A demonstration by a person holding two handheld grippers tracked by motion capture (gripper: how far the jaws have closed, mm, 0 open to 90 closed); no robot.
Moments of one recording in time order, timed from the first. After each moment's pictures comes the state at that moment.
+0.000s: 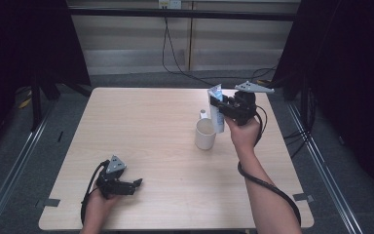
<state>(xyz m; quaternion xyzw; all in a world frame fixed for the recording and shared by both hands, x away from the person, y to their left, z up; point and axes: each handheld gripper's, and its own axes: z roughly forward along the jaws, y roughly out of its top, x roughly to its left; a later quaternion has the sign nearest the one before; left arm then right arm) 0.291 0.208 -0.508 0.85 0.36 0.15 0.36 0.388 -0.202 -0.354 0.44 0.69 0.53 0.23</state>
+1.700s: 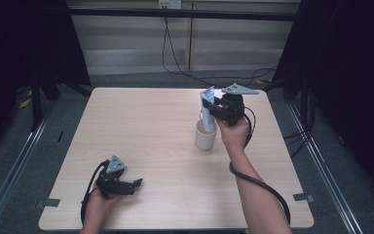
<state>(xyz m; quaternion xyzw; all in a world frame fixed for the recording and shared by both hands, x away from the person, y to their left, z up) 0.291 0.208 -0.508 0.85 0.36 0.15 0.36 0.401 -0.179 -0.374 0.43 0.71 0.50 0.25</state>
